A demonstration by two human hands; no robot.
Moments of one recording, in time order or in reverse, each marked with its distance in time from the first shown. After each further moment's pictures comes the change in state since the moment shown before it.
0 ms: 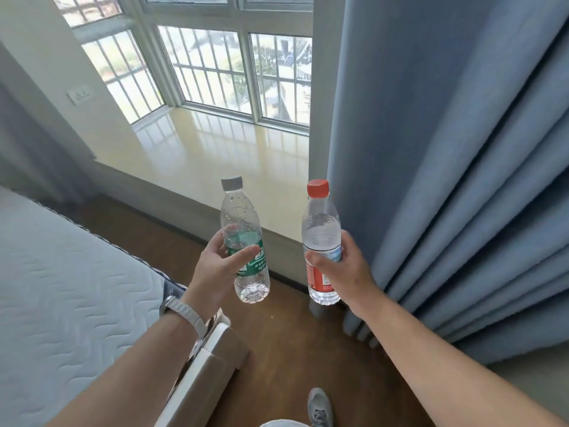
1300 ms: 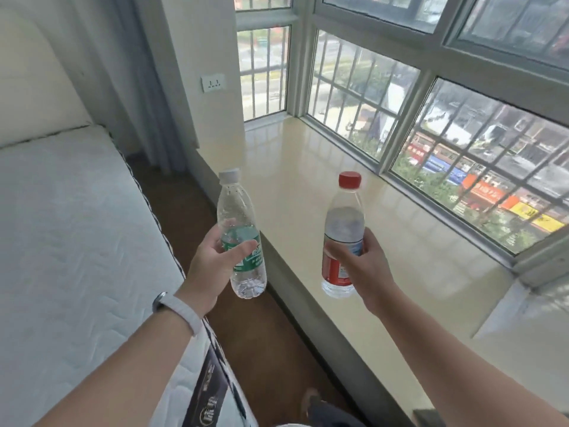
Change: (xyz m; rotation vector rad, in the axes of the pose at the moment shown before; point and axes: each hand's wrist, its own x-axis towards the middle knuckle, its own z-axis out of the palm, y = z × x) left_hand 0.339 0.063 -0.303 -0.069 0.487 0.045; right_hand 0.426 -0.077 0.327 -0.141 -0.316 0.000
